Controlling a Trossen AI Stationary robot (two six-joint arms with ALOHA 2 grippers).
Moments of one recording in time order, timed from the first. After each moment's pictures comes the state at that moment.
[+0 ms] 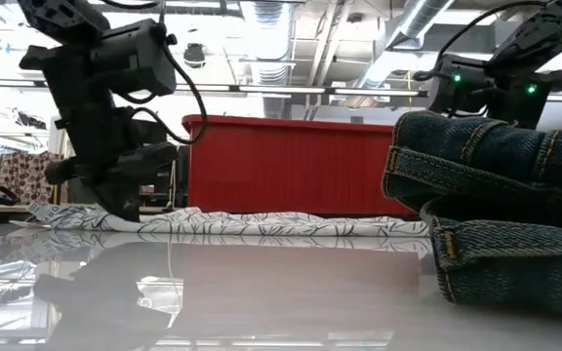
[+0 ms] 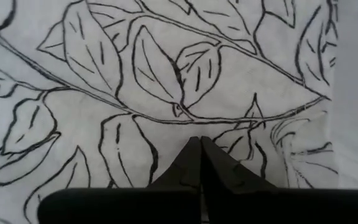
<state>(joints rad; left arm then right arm) -0.13 1.53 0.64 -0.51 -0.35 -1.19 -0.18 1.26 0.49 -0.54 0.30 0.83</state>
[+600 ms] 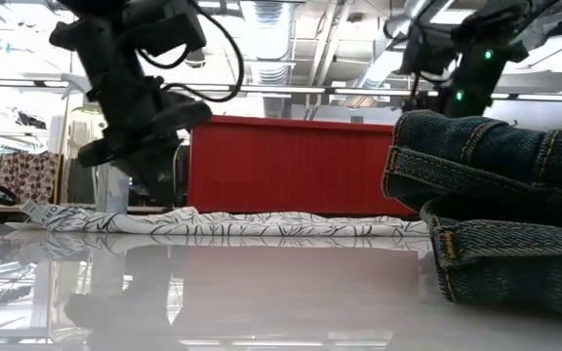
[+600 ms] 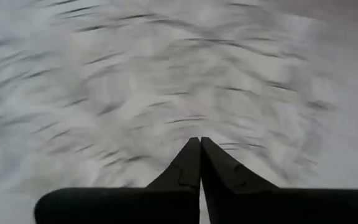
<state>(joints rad) -0.11 1.51 0.80 -0.44 -0.32 -1.09 -0.25 1.23 0.73 -0.59 0.22 0.42</state>
